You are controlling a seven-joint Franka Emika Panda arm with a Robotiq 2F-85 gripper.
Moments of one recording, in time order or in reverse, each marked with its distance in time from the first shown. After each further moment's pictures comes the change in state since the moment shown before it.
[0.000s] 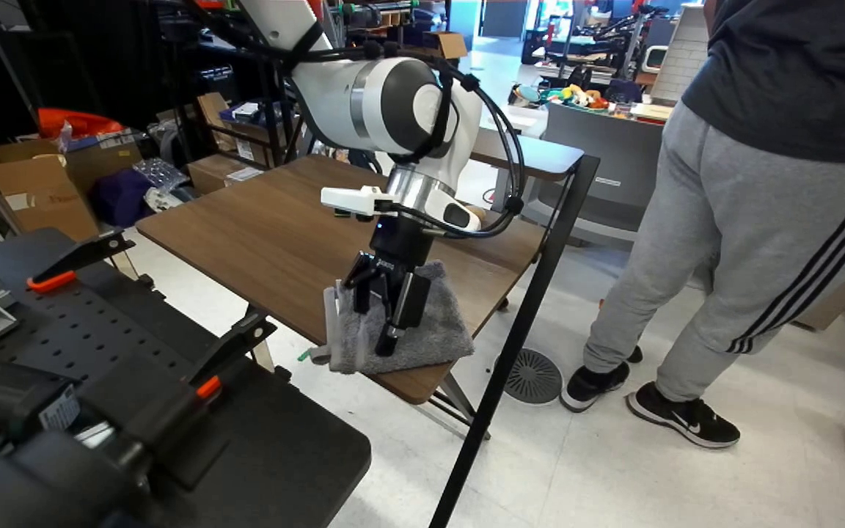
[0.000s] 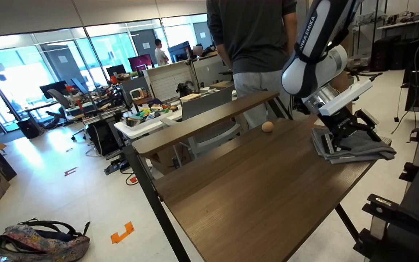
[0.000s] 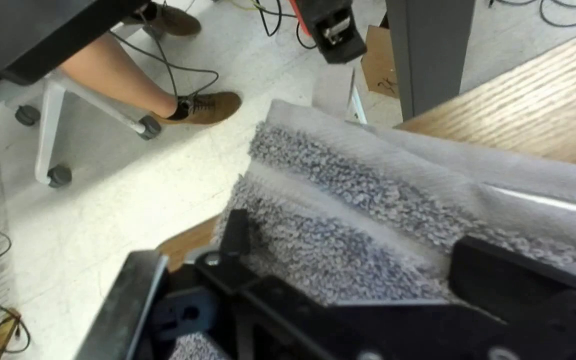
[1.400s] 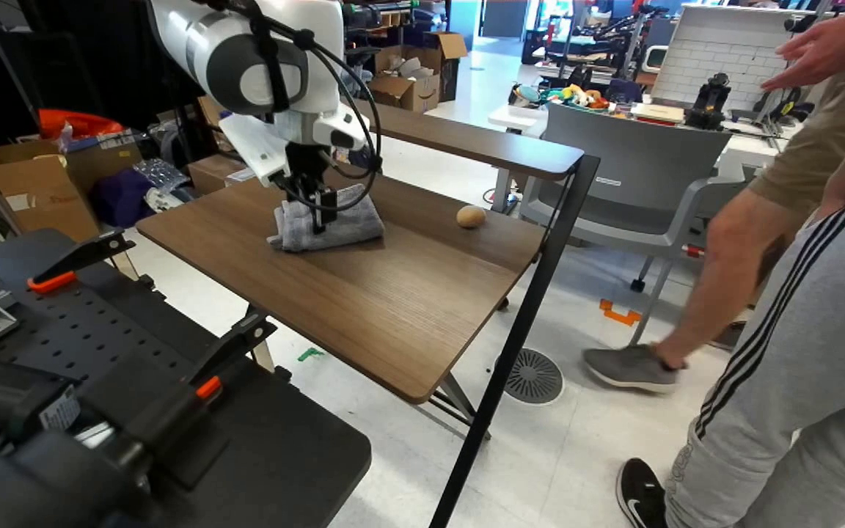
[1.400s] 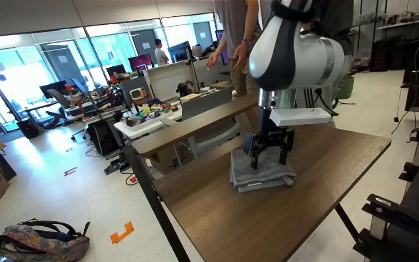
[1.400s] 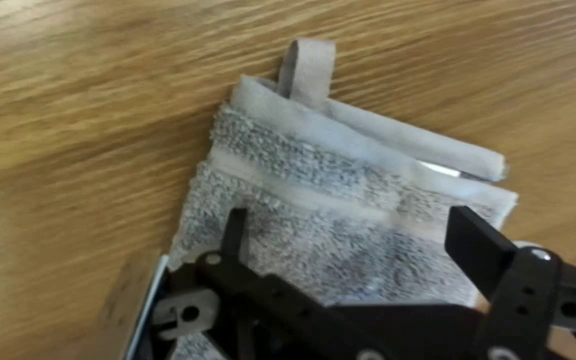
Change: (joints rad) arm -0.087 -0.241 0.455 -0.399 0.267 0.887 -0.222
